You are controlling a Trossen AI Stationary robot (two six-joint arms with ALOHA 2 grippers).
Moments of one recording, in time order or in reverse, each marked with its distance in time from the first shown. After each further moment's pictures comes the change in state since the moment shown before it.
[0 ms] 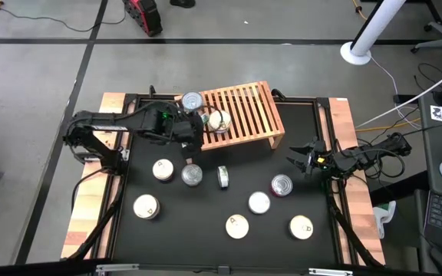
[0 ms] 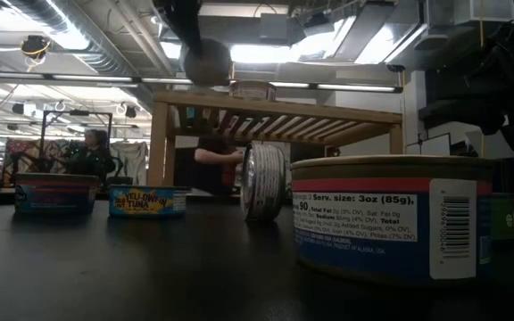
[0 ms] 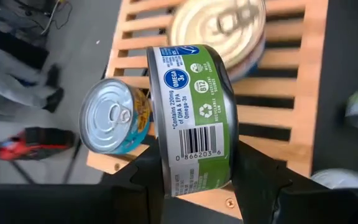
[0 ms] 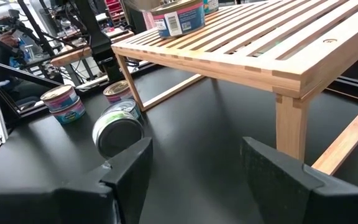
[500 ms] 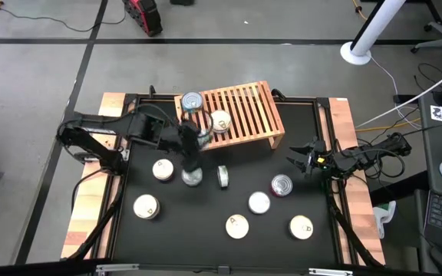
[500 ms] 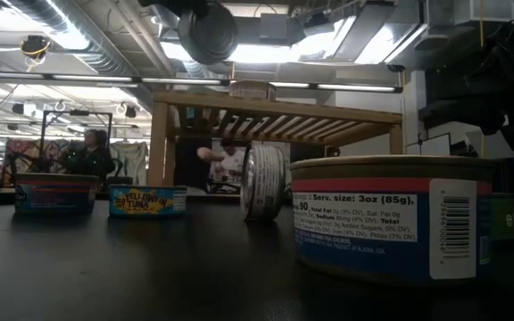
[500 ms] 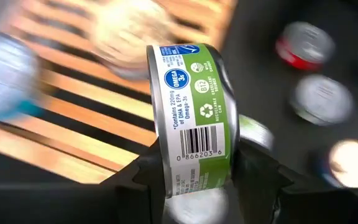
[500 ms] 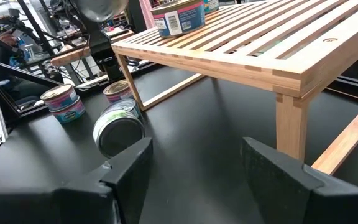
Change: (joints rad) left arm -0.085 -0.078 0.006 0.080 0.226 -0.386; right arm 0.000 0.000 0.000 -0.001 -0.001 0.000
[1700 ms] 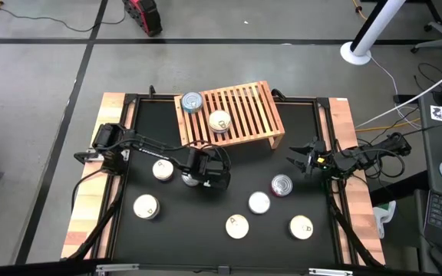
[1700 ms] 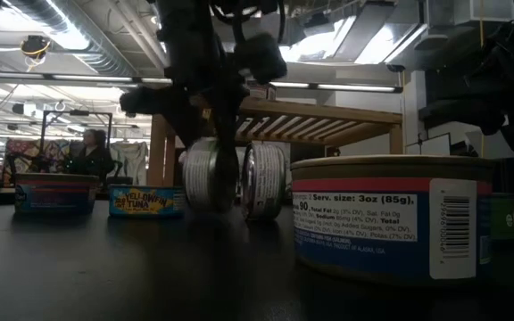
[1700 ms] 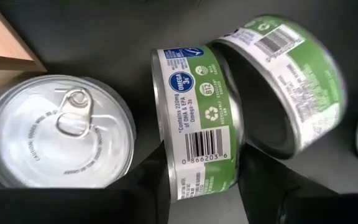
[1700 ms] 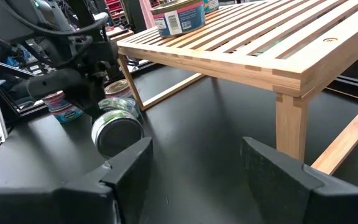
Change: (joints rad) left arm -0.039 0.389 -0.219 0.304 0.286 -0.824; right arm 0.000 0.000 0.000 -0.001 0.000 0.000
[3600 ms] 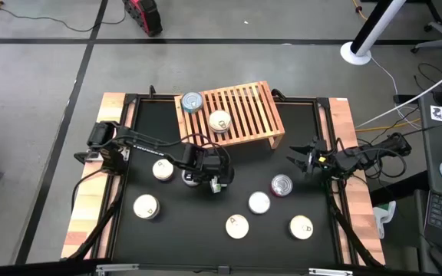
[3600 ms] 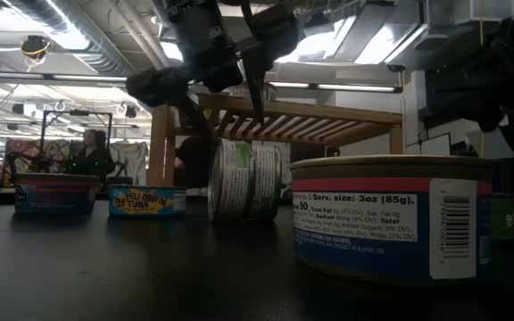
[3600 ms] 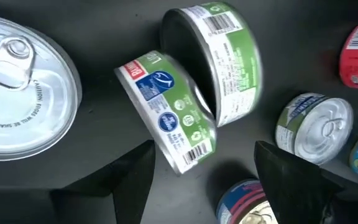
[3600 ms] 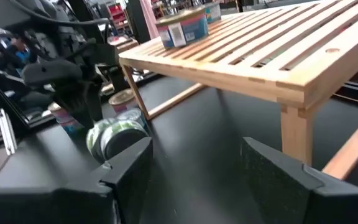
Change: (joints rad) left arm 0.015 -0.034 0.001 0.103 0.098 -0.188; right arm 0.000 0.000 0.000 0.043 0.000 0.000
